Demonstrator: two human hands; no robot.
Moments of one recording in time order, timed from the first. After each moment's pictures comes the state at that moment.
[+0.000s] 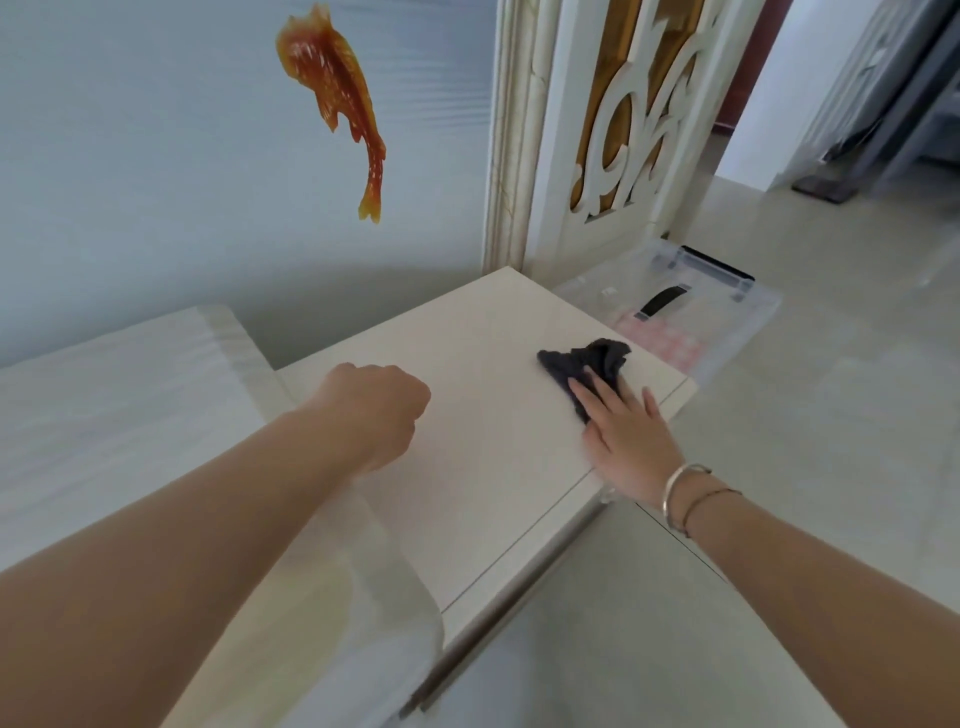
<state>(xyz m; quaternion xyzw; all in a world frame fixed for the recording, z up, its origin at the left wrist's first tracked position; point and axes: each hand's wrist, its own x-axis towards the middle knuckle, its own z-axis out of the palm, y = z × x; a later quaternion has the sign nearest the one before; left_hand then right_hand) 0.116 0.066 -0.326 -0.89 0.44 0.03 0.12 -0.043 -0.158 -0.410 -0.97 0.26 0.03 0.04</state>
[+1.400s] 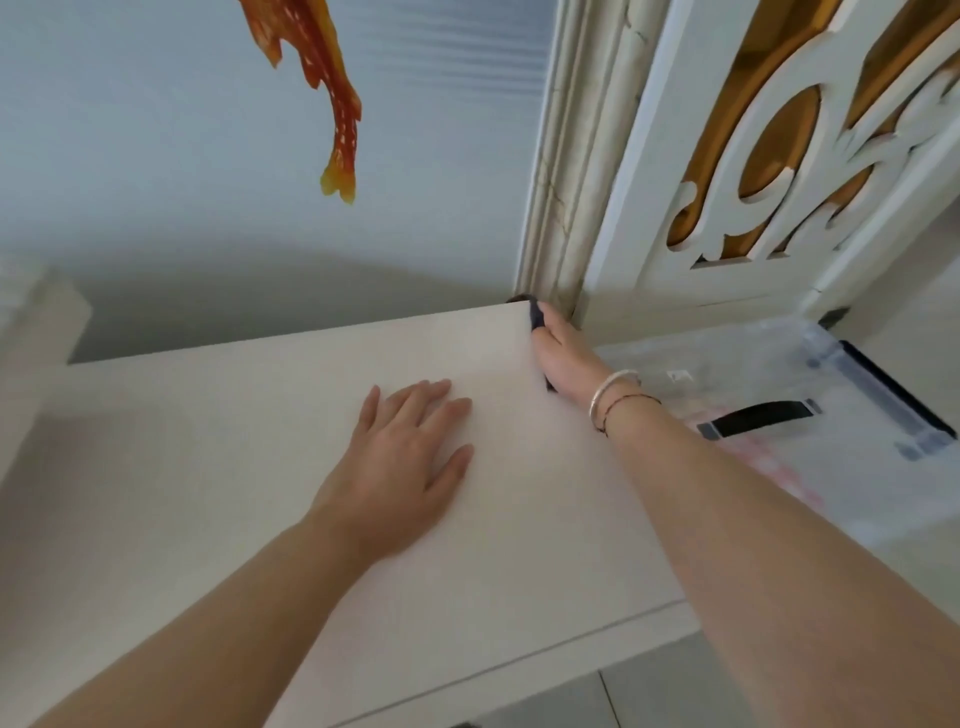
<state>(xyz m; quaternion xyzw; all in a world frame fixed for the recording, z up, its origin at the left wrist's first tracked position) 0.113 -0.106 -0.427 -0.95 0.28 -0.03 -0.15 0.187 -0.322 -0.417 -0.88 0.11 0.01 0.46</state>
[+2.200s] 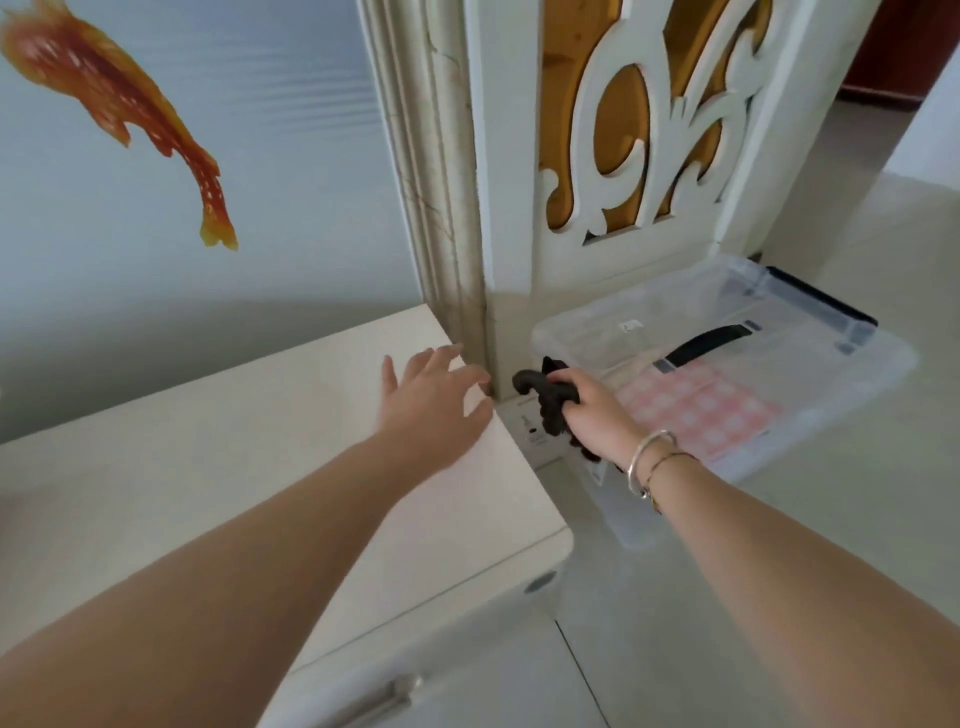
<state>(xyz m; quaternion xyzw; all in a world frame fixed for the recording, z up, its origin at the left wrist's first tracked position) 0.105 -0.231 -0.395 -0.95 0.29 0.01 -0.08 0.063 -0.417 -0.455 -0.83 0.18 -0.02 0.53</state>
